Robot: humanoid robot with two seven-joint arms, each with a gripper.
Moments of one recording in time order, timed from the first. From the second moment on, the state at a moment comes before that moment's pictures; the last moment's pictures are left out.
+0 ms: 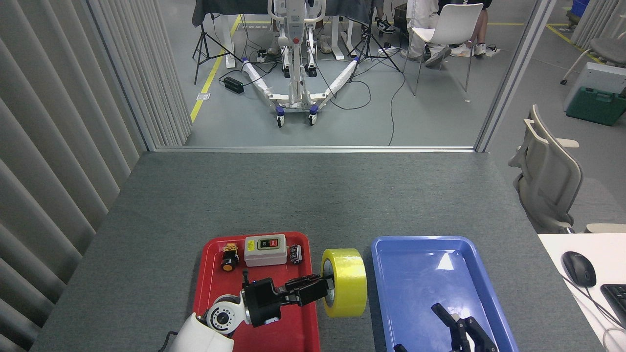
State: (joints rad) left arm -0.39 -0.04 -0.24 -1.04 -0.30 -0.79 -0.83; right arm 0.31 -0.13 -0.05 -1.75 1.52 -0.74 -0.49
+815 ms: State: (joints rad) left arm -0.30 -0.05 -0.34 -1.14 -0.31 -0.79 -0.83; right arm 0.25 -0.11 0.13 -1.66 1.63 -0.72 -0.51
